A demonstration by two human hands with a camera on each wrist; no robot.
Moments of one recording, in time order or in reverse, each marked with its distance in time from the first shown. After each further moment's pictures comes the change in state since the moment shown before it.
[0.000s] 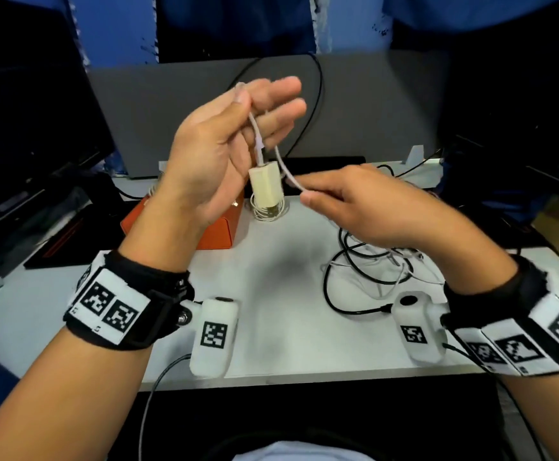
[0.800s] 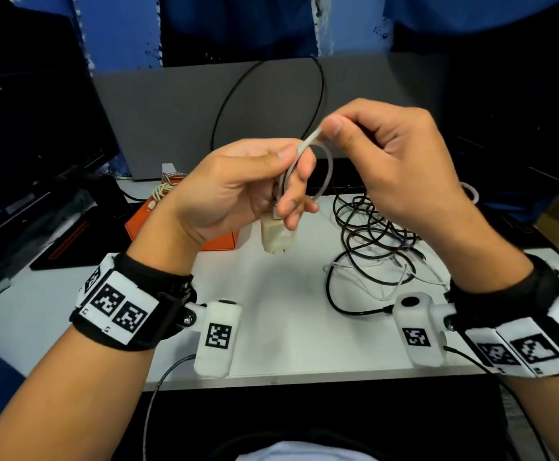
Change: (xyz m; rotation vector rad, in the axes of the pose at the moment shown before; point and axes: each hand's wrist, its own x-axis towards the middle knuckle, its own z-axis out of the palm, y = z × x) left_hand -0.020 0.005 0.001 0.170 -0.559 -0.237; right_hand -0.004 -0.008 -0.009 0.363 0.637 -0.100
